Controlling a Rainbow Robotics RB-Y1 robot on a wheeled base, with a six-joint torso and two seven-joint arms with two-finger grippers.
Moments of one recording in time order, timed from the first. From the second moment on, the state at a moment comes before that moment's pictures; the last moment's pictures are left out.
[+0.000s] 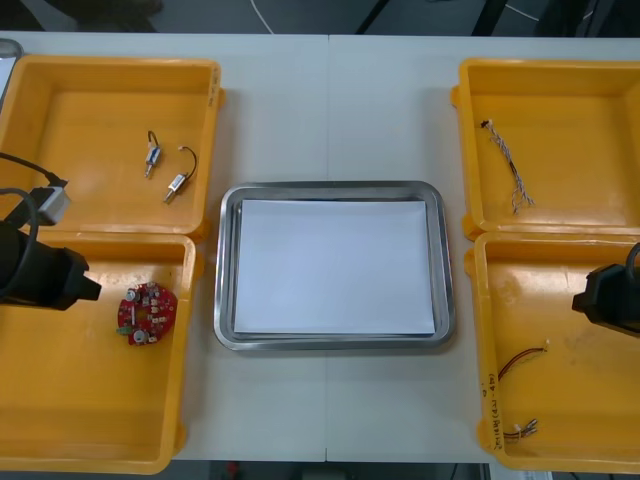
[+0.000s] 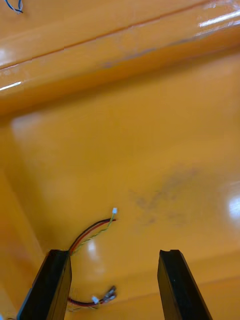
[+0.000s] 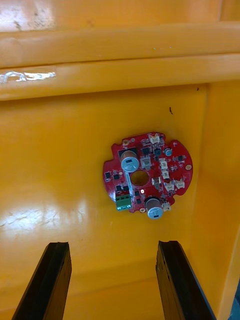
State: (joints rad) right arm -0.02 -0.52 -0.28 -2.35 -0.59 1.90 1.05; left arm -0.10 0.90 0.11 -2.14 1.02 1.67 -1.22
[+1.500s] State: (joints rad) right arm 0.09 -0.46 -0.11 -2.09 -0.49 1.55 0.86; left arm -0.04 0.88 -0.18 -2.13 0.93 1.42 -1.22
